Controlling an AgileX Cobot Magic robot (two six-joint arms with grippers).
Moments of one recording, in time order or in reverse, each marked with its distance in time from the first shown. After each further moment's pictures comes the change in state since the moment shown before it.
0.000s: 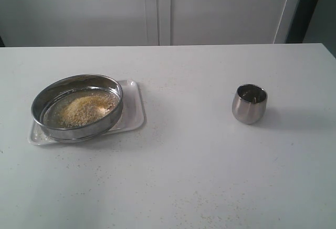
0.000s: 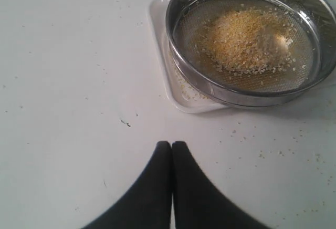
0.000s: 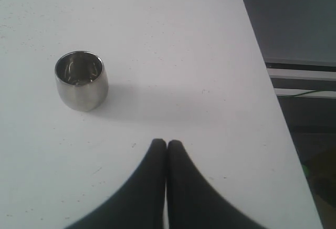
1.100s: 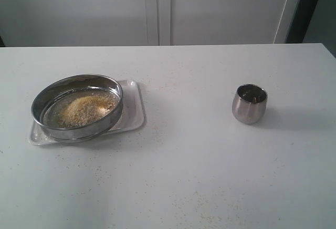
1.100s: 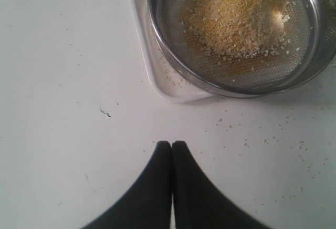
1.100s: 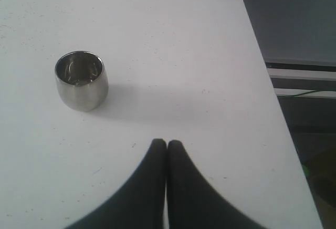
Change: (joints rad) left arm 0.000 0.291 -0.285 -0.016 0.239 0.000; right arm 0.000 0.000 0.000 0.000 0.000 0.000
